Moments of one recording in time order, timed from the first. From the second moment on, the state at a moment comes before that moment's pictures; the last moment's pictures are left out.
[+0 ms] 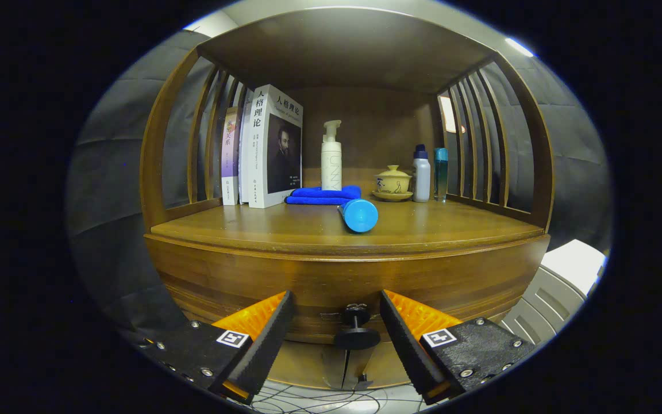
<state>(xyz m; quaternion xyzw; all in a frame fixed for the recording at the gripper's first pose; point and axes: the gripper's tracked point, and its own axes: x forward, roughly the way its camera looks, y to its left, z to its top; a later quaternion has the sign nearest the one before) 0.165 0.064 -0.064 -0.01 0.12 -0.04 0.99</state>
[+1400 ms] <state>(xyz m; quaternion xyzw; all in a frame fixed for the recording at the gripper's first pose) 0.014 0.077 0.046 -0.01 0.01 -0.05 1.00</state>
